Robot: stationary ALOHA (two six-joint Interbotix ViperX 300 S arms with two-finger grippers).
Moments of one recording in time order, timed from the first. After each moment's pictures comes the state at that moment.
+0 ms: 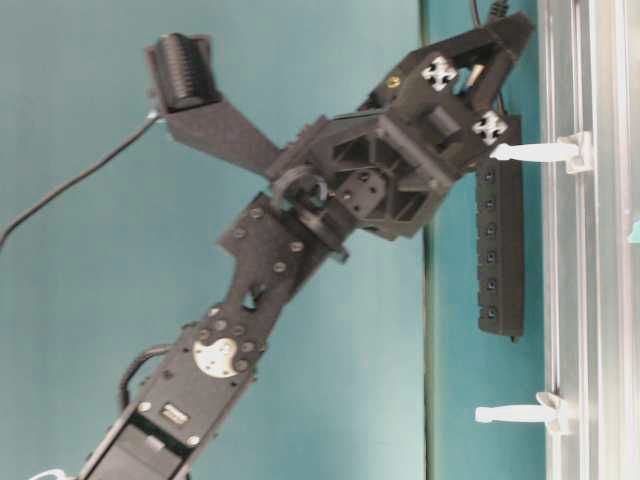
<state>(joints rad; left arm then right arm) 0.04 0.39 0.18 0.02 0.06 0.07 0.02 -0.40 1.02 -0.22 0.35 0.35</state>
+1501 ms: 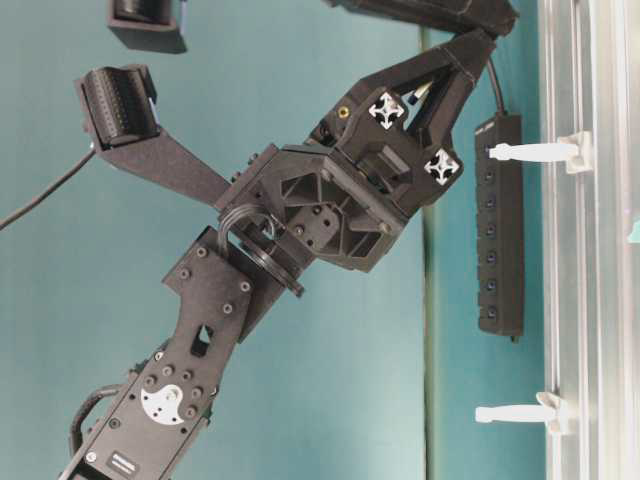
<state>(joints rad) 0.01 0.31 0.24 0.02 0.06 0.07 0.01 -0.21 0.87 -0.23 0.26 0.35</state>
